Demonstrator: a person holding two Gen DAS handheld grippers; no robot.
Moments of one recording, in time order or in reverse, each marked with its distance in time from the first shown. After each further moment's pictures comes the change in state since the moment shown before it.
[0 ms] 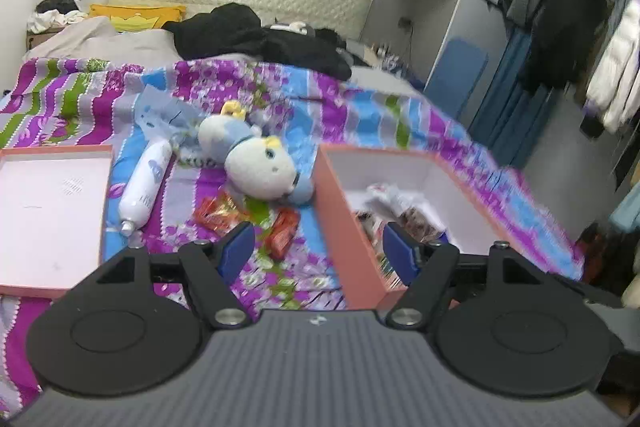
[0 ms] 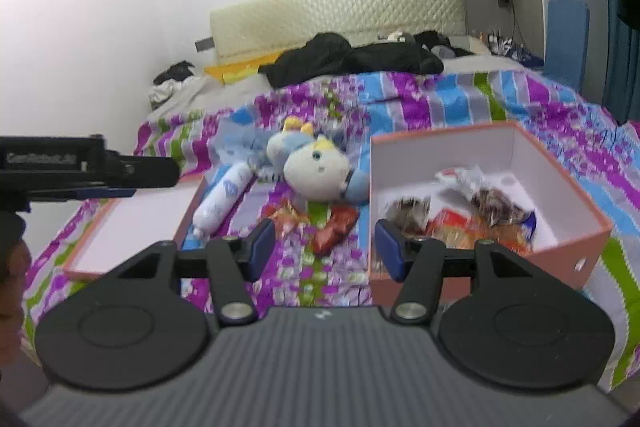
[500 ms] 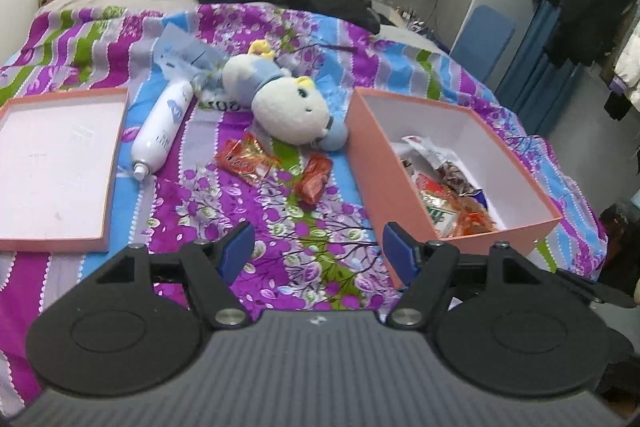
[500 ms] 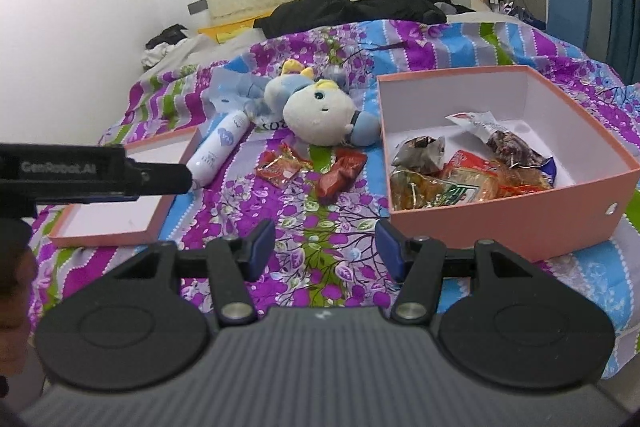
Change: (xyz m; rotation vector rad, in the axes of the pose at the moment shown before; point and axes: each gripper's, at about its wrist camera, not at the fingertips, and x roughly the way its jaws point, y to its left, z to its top) left arm 0.056 0.041 -0.042 -0.053 0.109 0.045; right arm 0.044 0.012 -0.036 0.007 0.106 -0.012
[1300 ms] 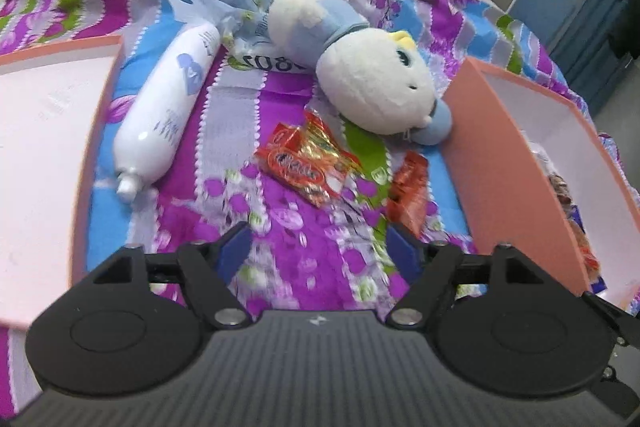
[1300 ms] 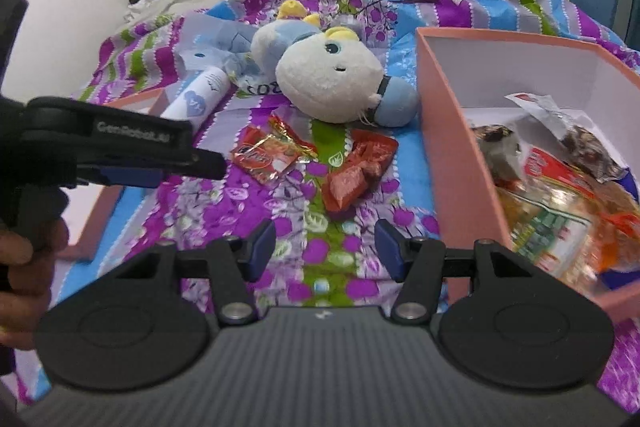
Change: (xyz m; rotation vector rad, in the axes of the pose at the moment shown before) left arm 0.202 0.095 0.060 -0.072 0.175 0.058; right arm 0.169 0.024 0.020 -0.043 0.123 -0.038
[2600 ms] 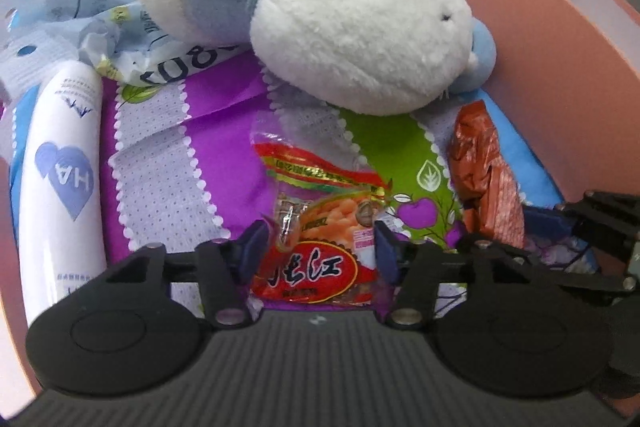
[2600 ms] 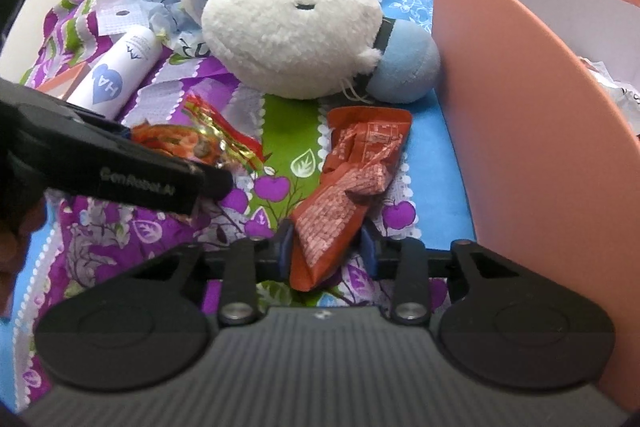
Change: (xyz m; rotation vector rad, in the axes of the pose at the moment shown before) left arm 0.139 -0.011 0.065 0.408 0.214 -0.031; right arm 0.128 -0.019 0.032 0.034 0.154 -0.055
